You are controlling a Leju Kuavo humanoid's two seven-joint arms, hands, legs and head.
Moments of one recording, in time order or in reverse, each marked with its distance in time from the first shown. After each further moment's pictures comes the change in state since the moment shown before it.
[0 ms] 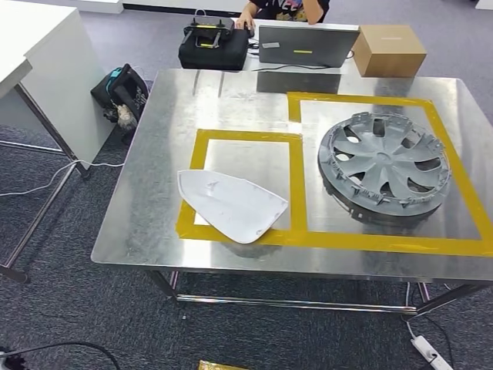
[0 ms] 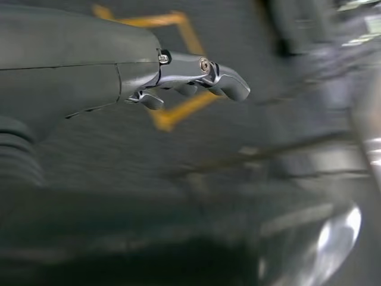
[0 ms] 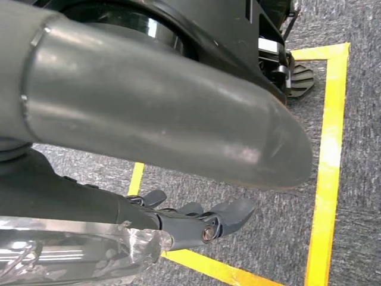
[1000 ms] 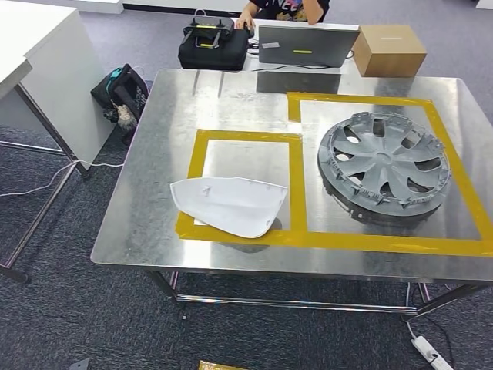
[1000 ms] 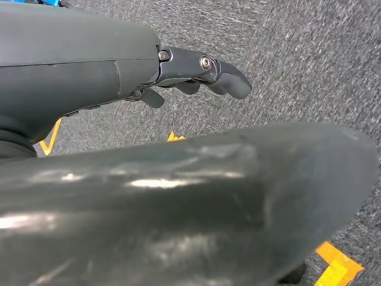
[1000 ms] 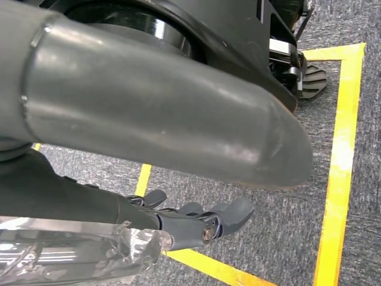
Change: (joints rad) left arm 0.085 -0.079 -0.140 0.533 -0.337 -0.173 0.706; right arm -0.003 0.000 0.000 0.000 0.045 0.024 0.032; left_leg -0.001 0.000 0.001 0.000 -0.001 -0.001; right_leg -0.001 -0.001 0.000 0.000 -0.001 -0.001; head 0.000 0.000
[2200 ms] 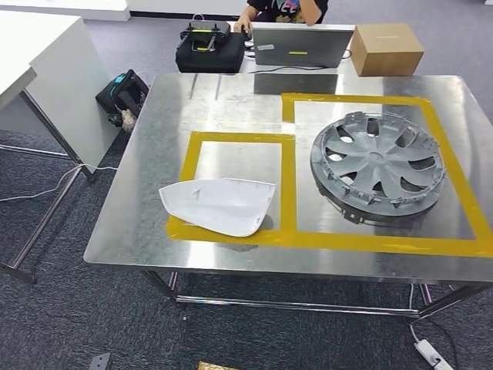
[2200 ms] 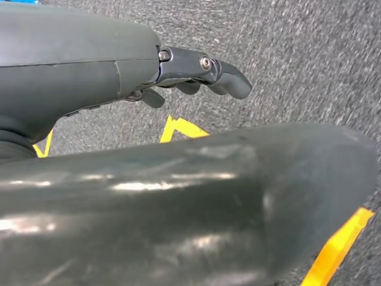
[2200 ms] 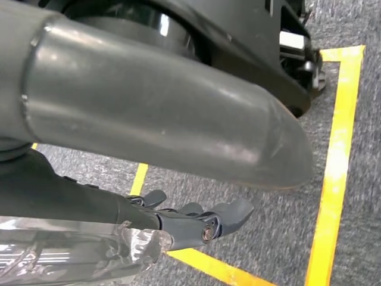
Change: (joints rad) left arm -0.008 -0.038 -0.031 0.009 -0.050 -0.061 -0.022; right arm -0.005 0.002 0.003 0.002 0.016 0.014 0.010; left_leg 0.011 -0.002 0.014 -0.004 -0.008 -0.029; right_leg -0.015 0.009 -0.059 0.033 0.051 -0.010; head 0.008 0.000
